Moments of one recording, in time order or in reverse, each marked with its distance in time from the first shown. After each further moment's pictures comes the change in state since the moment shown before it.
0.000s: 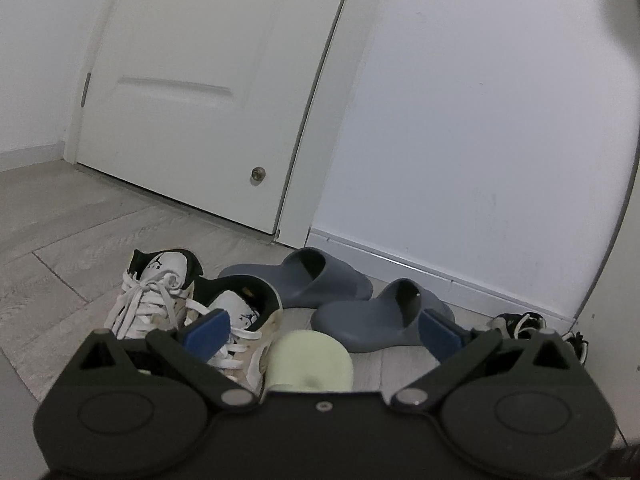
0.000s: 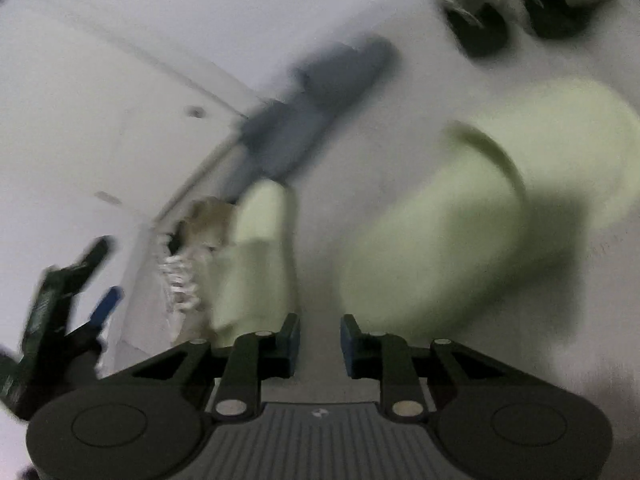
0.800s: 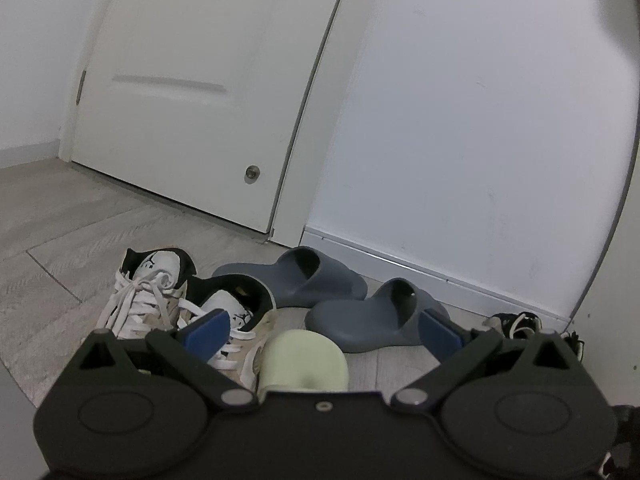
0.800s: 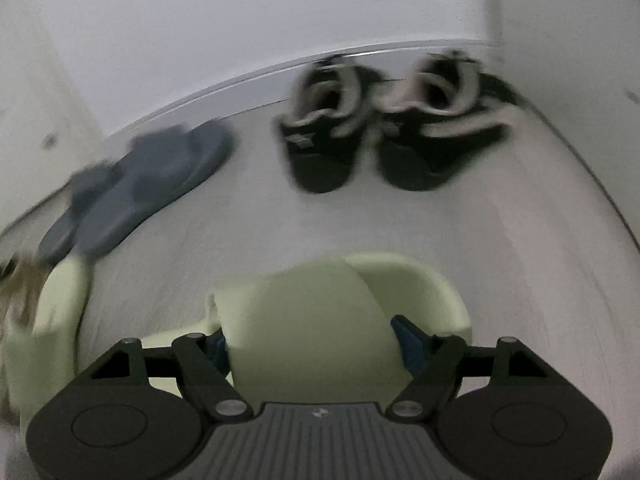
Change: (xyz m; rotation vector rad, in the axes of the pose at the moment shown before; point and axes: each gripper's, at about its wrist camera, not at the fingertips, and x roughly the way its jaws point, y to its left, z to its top) left arm 0.003 -0.004 0.000 0.010 0.000 -0.019; right arm 0.018 -0.071 0.058 0.028 -0.060 -0.536
